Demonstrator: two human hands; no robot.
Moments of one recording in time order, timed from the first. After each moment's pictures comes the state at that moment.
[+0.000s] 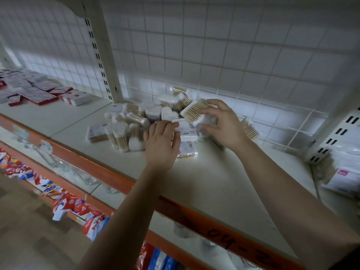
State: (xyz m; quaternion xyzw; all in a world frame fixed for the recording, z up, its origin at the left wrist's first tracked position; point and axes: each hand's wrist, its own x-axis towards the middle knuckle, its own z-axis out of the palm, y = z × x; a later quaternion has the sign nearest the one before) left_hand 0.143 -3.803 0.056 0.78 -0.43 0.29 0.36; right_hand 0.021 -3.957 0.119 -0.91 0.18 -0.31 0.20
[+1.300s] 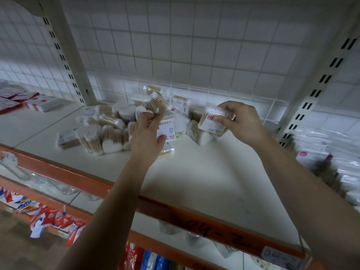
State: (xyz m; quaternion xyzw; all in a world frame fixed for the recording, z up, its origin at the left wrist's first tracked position) left_hand 0.129 -3.820 0.076 0.79 -0.49 0.16 0.34; right_hand -0.075 -3.981 0.141 -0.88 0.28 -0.34 0.20
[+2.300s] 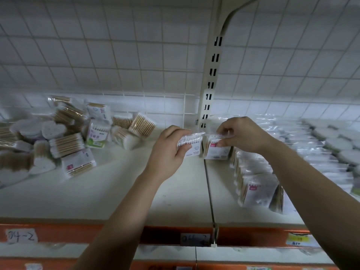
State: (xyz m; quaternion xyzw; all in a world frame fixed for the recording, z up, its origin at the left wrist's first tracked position) left_hand -0.076 -3.914 0.090 0.58 -0.69 -0.01 0.44; right_hand -0.286 -4.018 0.153 -0.89 0.41 -0.12 0.13
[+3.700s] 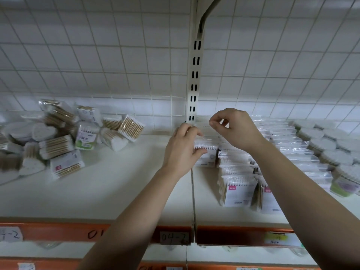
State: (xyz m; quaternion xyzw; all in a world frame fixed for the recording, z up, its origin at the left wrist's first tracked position) left_hand -0.145 -3.948 0.088 0.61 -0.69 0.01 0.39; right_hand -0.306 -4.017 0.158 -0.86 0.38 -0.31 0.13
